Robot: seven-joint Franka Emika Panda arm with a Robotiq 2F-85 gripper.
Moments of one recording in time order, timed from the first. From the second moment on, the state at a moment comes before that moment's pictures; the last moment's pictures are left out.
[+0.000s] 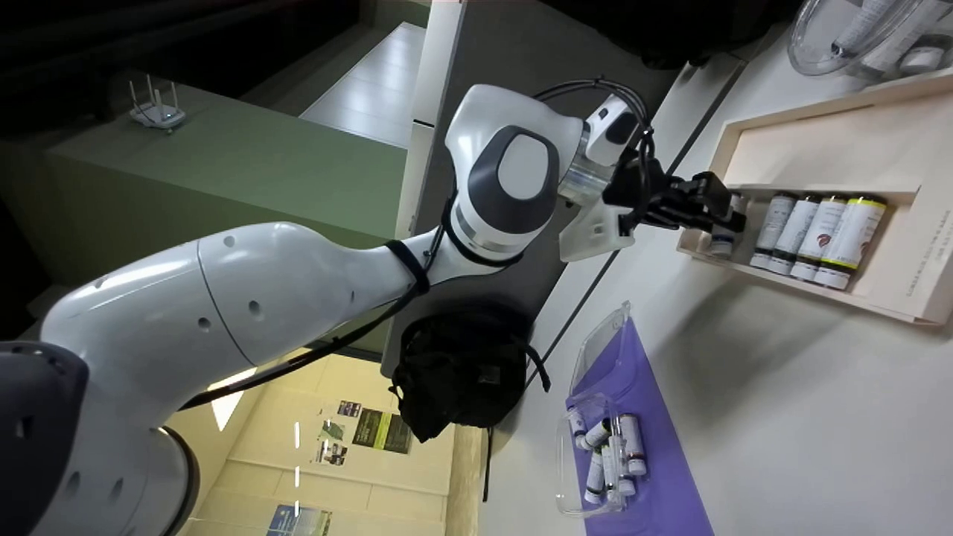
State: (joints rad) arm -0.22 0.85 -0.15 -1.64 0.24 2.40 0.25
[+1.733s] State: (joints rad) arm 0.02 0.33 0.18 -2.43 0.34 2.80 -0.06
